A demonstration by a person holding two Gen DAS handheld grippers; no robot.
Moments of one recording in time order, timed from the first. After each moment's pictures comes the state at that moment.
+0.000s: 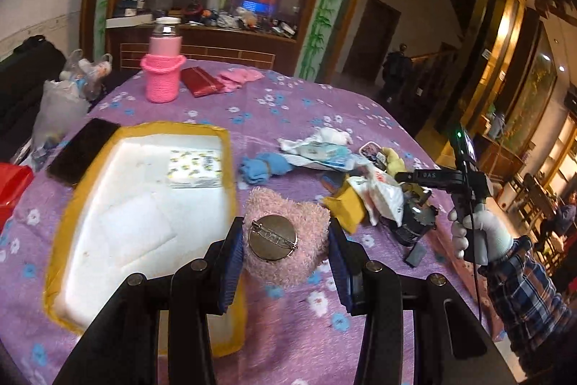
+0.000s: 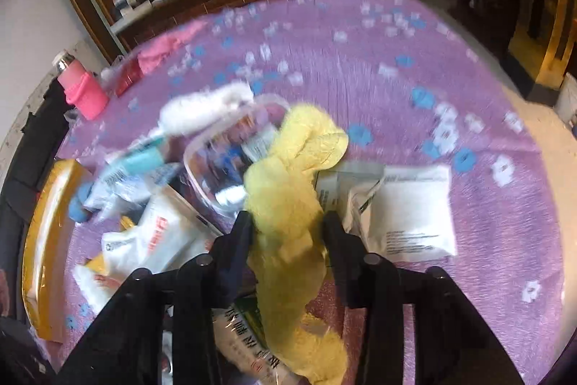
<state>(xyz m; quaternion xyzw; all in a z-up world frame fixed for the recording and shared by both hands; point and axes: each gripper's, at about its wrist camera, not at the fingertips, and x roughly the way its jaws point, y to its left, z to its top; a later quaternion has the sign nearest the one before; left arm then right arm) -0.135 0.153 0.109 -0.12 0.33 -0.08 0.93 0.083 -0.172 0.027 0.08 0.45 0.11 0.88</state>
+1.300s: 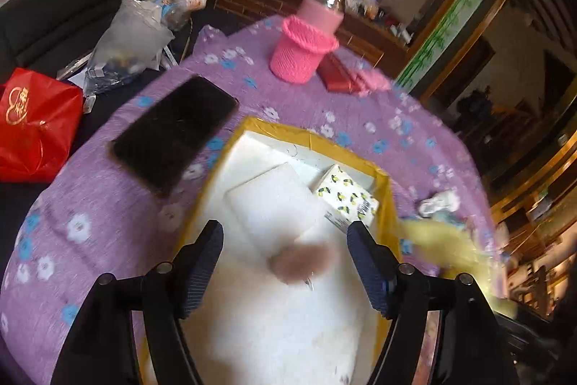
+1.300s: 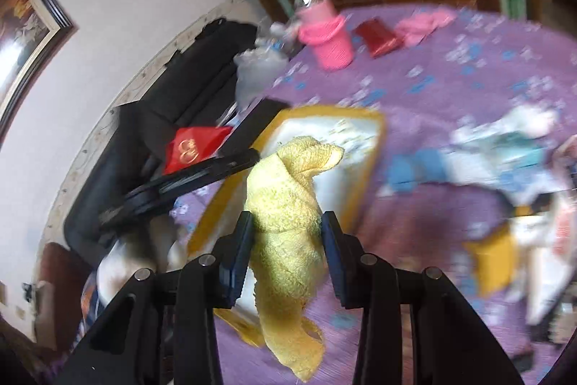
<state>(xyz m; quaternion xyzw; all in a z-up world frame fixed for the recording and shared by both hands) -0.054 0.306 0.076 -0.26 0.39 0.05 0.88 -0.018 0.073 0.112 0.07 0.44 0.39 0.81</state>
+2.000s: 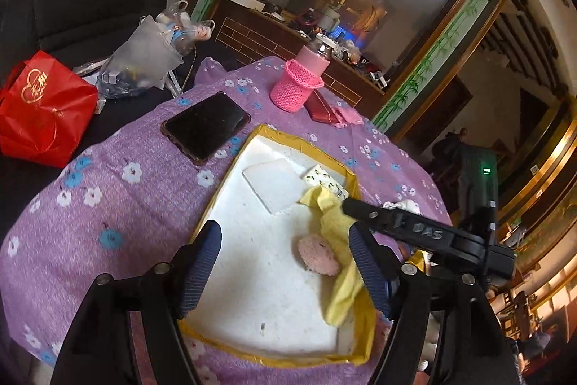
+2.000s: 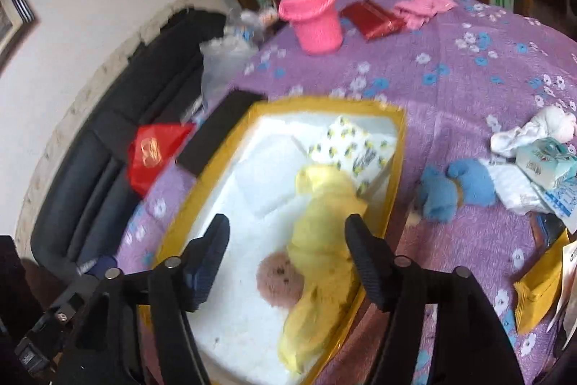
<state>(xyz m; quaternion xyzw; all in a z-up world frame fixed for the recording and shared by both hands) -0.157 0.306 0.086 -0.30 0.30 0.04 0.90 0.023 0.156 0.065 0.05 0.47 0.33 0.82</state>
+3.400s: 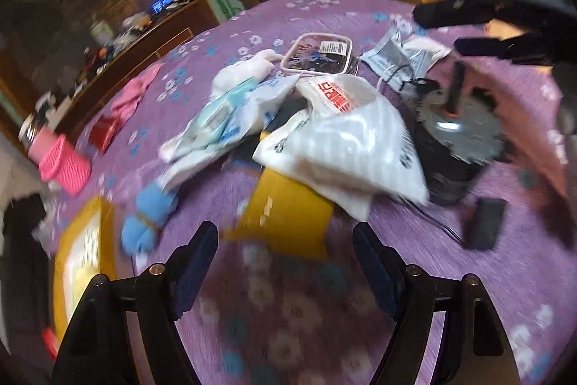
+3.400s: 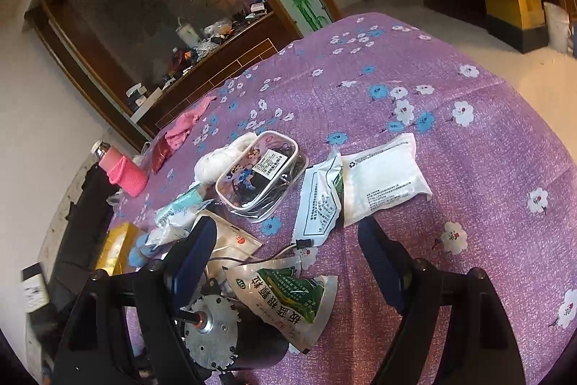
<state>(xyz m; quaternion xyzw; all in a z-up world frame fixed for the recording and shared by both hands) -0.007 -0.025 0.025 0.24 0.41 -0.13 0.87 0.023 -0.221 0.026 0.24 0.36 0.11 0.89</state>
